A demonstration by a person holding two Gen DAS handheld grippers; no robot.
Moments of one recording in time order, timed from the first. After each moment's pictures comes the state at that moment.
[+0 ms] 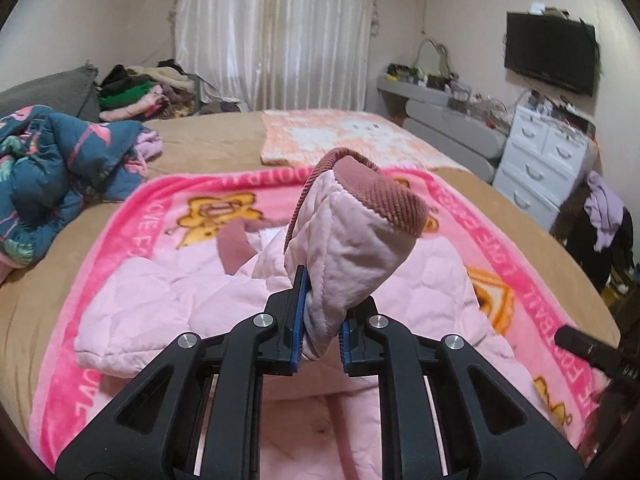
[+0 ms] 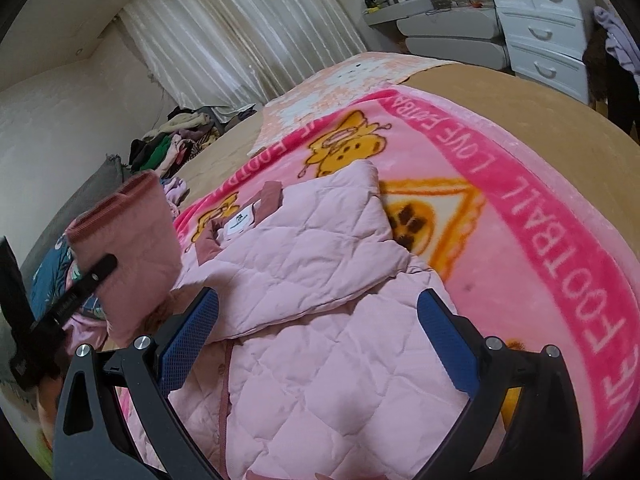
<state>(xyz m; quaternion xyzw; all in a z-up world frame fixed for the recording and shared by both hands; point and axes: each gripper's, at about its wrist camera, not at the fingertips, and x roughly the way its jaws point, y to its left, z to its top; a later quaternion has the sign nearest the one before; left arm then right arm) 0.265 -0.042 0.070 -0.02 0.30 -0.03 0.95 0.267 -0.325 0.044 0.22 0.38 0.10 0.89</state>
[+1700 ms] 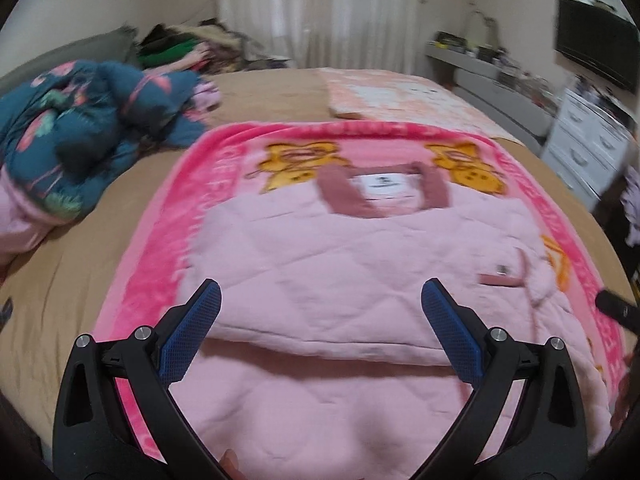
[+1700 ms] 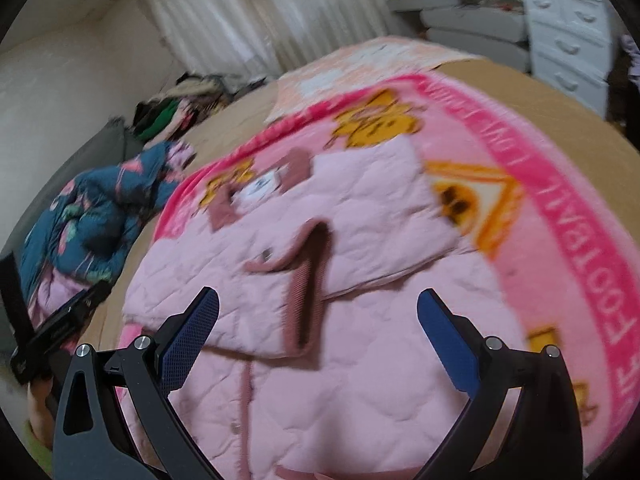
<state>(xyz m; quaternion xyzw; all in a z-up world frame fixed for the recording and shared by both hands) 0.237 0.073 0.054 -0.04 0.37 0.06 0.93 0.274 -0.241 0.041 0.16 0.43 0.14 0.88</state>
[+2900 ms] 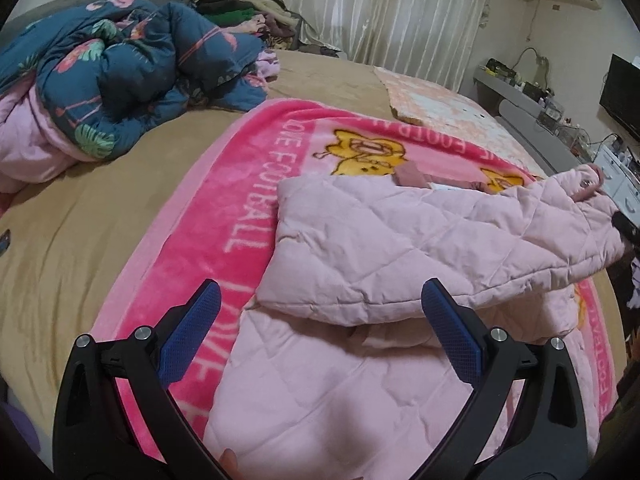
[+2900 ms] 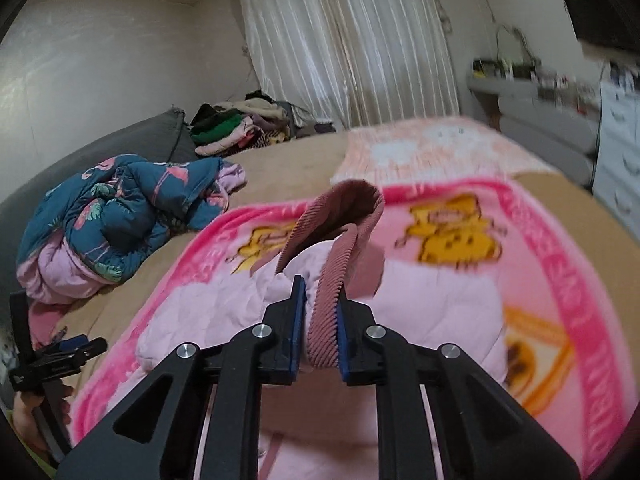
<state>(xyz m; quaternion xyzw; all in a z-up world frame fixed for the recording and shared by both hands) 0.226 0.157 0.035 -0.12 0.37 0.10 0.91 0.359 -0.199 0.102 0.05 0.28 0.21 0.93</state>
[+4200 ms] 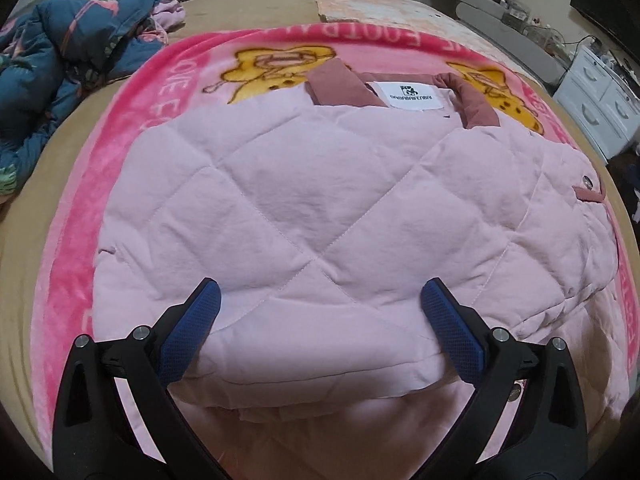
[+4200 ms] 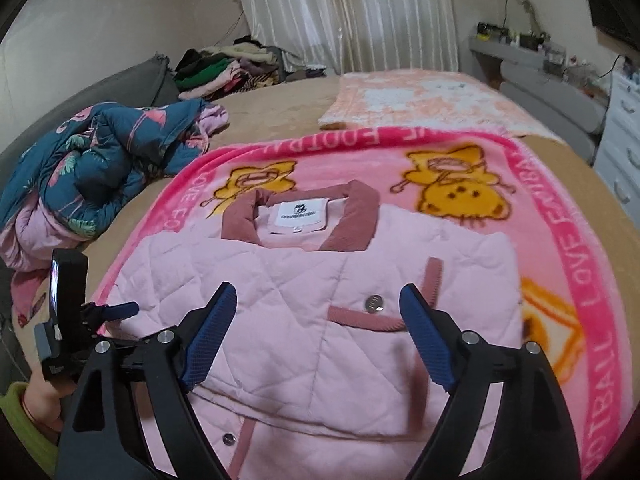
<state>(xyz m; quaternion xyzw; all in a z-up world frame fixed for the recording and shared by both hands) 0.333 0.082 -0.053 -0.05 0.50 0.00 0.87 0.398 -0.161 0.039 0.02 0.40 0.20 0.89</state>
